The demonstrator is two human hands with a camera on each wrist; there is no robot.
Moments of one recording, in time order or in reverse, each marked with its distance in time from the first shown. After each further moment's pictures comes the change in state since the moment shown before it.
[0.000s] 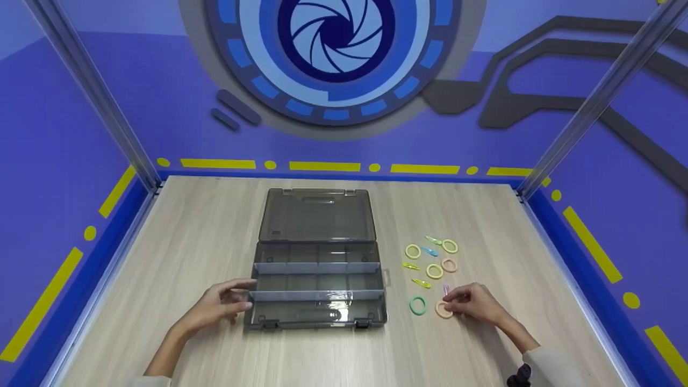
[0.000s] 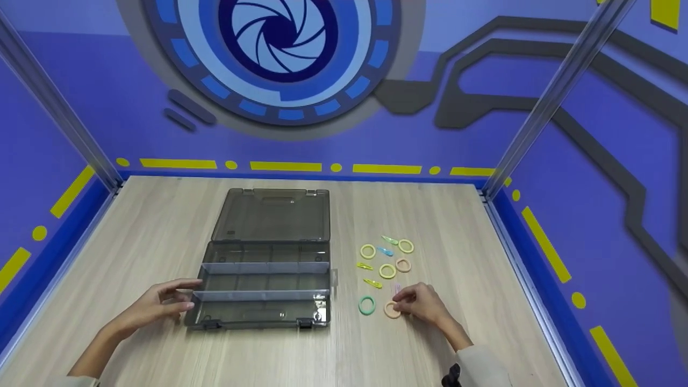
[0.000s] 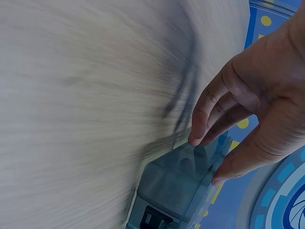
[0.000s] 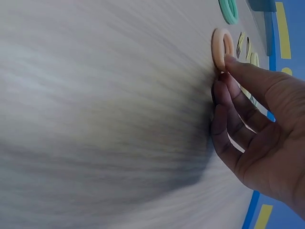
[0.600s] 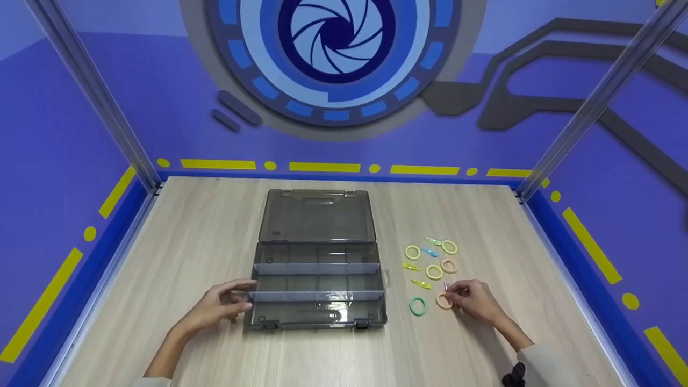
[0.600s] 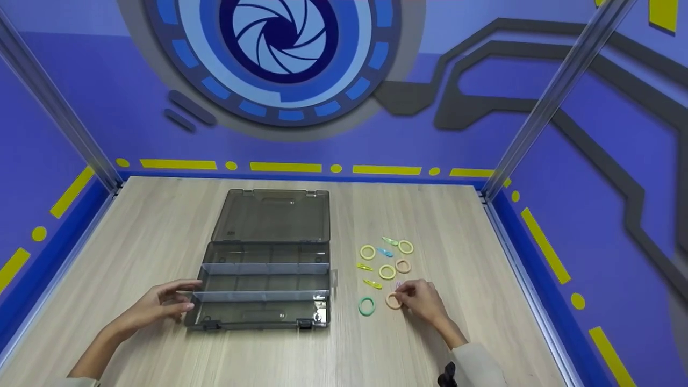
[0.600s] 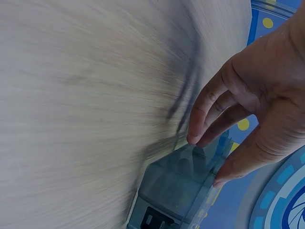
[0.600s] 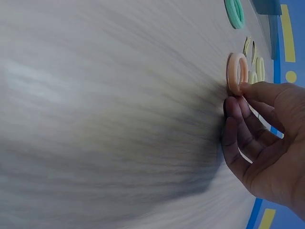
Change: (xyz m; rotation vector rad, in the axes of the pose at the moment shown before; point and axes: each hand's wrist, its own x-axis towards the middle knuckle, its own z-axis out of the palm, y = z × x) left_hand 0.001 -0.003 0.001 -0.011 0.015 -0.020; right_hand 0.006 0.000 0.007 -0.023 0.171 0.080
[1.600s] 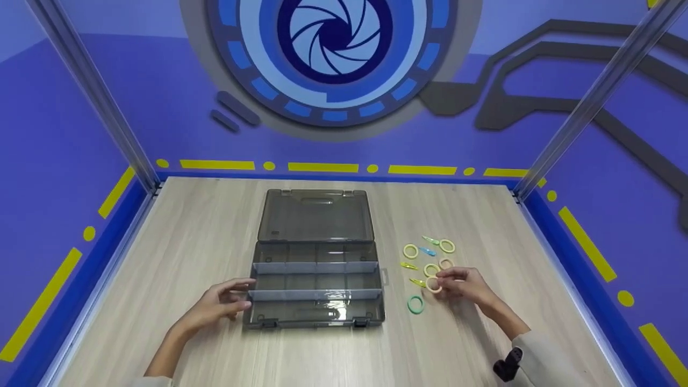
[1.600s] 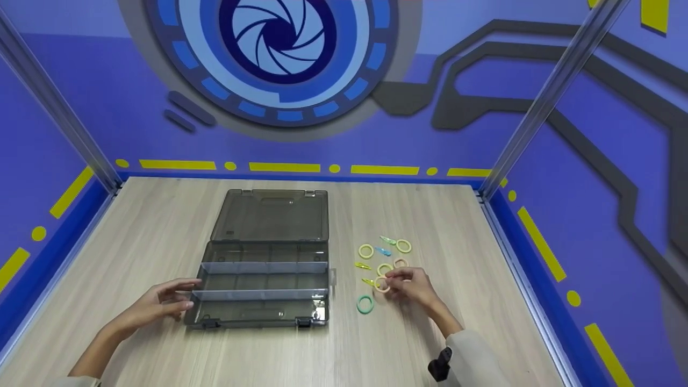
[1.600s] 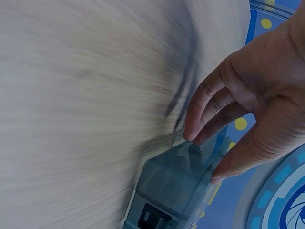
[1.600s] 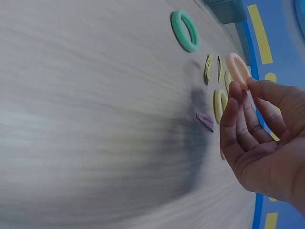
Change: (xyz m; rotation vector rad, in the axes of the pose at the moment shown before) left_hand -0.002 0.003 0.001 0.005 -0.004 0.013; right_hand 0.012 -0.027 -0.012 0.426 -0.105 0.236
